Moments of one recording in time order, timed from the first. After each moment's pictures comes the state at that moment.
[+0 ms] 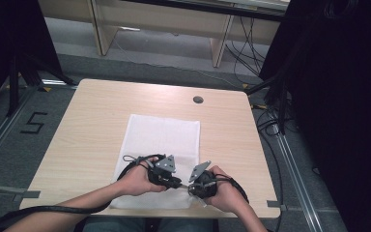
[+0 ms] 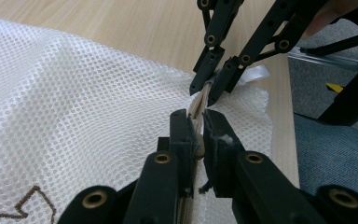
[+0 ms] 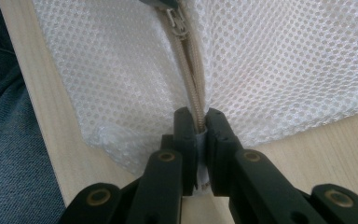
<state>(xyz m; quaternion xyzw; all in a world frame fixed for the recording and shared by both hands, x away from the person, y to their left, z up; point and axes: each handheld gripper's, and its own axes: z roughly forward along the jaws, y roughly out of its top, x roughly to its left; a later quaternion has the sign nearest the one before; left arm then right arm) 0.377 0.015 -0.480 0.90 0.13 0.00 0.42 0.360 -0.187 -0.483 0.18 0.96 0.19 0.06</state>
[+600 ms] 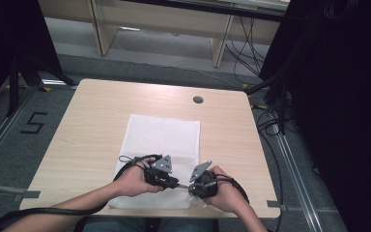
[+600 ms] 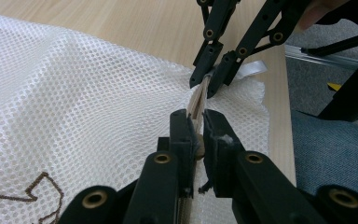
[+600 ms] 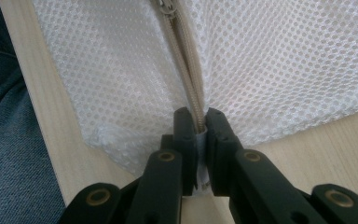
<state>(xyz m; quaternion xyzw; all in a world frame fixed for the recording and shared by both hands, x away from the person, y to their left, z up) 0.375 0.025 -0.478 0.90 0.12 0.00 0.42 0.359 -0.189 -0.484 0.19 0.96 0.20 0.06</state>
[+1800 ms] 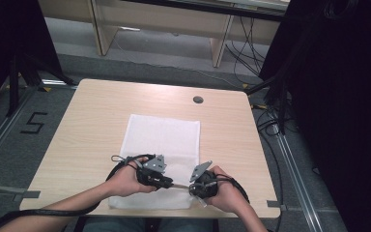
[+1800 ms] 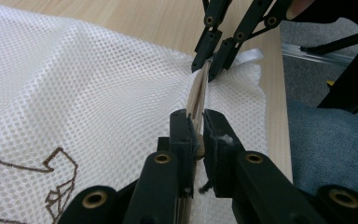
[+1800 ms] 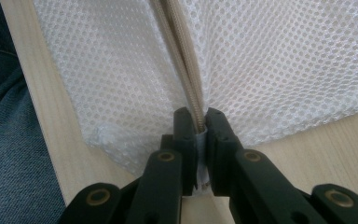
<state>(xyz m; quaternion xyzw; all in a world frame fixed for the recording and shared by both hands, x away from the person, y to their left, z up) 0.373 0.044 -0.476 0.90 0.12 0.00 0.42 0.360 -0.189 -0.483 0.18 0.96 0.20 0.06</state>
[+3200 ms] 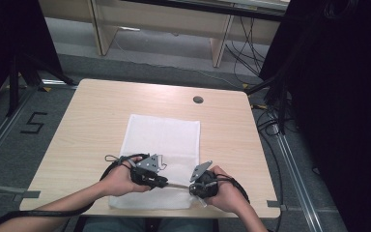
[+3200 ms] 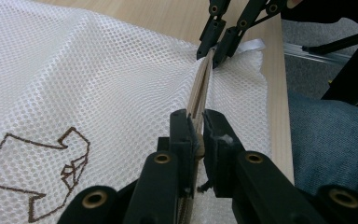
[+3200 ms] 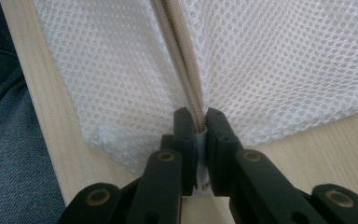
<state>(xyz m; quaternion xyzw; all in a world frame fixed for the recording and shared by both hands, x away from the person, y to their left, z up) 0.372 0.059 -0.476 0.90 0.13 0.01 0.42 0.360 -0.190 -0.483 0.18 0.96 0.20 0.05</state>
